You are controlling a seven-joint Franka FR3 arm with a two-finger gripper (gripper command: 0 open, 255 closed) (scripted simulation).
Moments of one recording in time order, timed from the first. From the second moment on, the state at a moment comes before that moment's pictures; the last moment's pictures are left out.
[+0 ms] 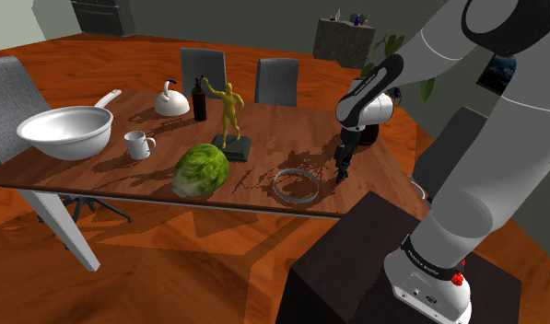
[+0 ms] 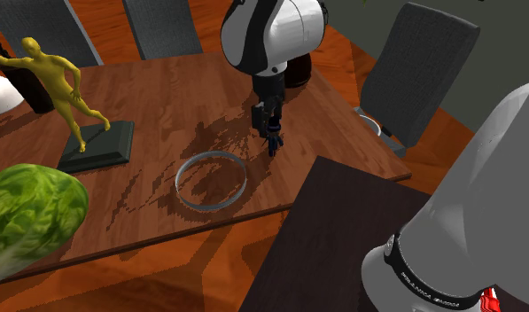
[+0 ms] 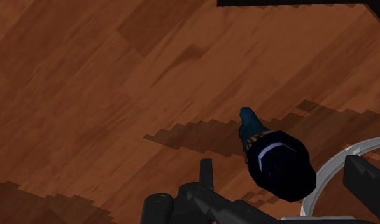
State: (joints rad) arm -0.19 0.10 -0.30 -2.52 0.00 2.53 -0.54
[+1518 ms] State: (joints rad) arm -0.19 -0.02 -0.31 -2.50 -0.05 2.40 -0.50
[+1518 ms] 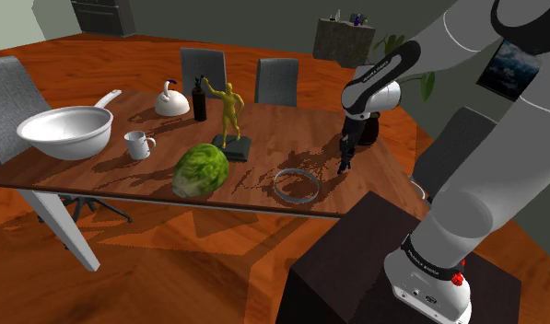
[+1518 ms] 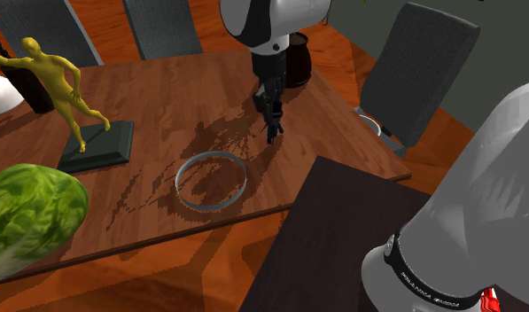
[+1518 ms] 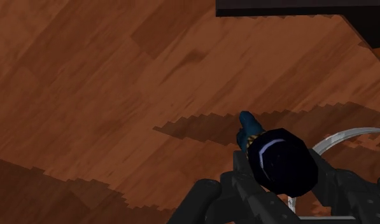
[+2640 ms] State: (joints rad) arm -0.10 -0.12 -0.20 -2.39 -0.04 2.19 -0.32
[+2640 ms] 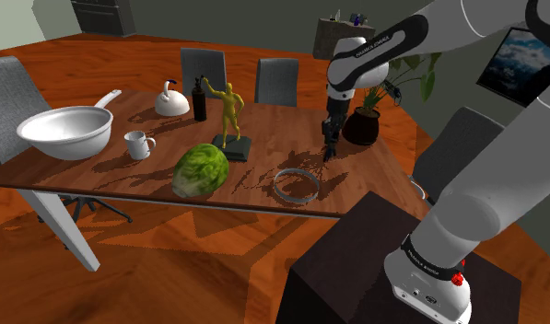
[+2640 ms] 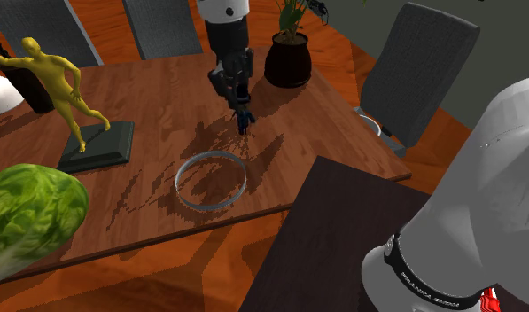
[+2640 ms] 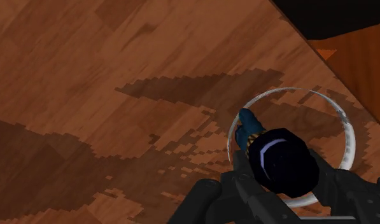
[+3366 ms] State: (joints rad) arm -0.01 -0.01 -0.10 -2.26 0.00 2.15 -0.15
